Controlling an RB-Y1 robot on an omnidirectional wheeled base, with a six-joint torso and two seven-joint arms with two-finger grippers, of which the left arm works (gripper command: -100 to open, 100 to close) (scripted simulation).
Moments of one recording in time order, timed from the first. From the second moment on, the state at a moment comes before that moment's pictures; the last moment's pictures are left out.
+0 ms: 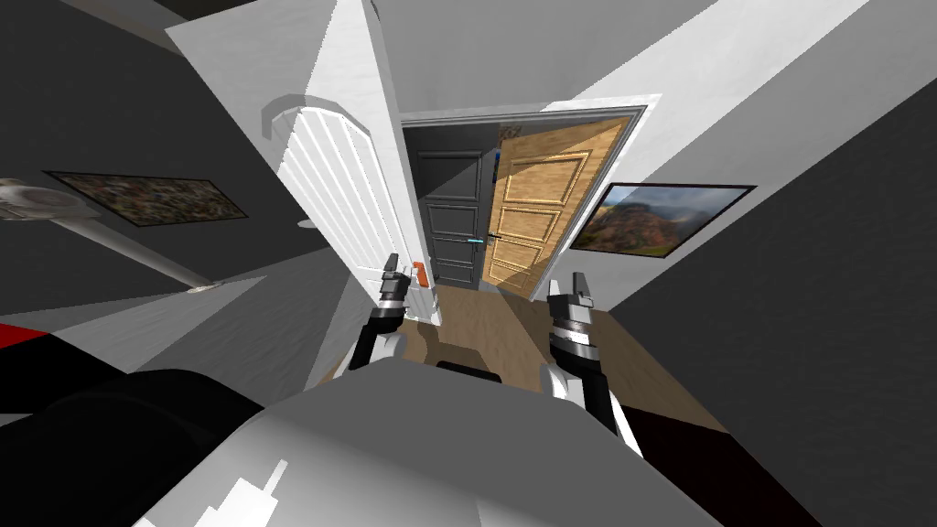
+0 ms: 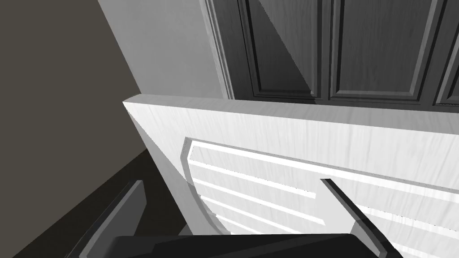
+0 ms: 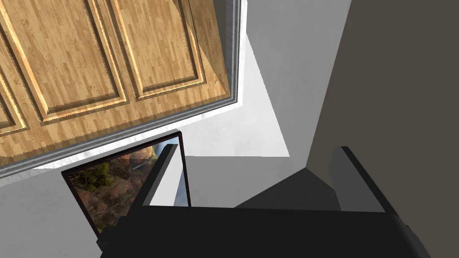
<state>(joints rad) 0.49 0.01 0.03 -2.23 0.09 -0.38 -0.14</state>
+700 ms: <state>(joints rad) 0.40 0.04 0.04 -2.08 0.09 -0.39 -0.14</state>
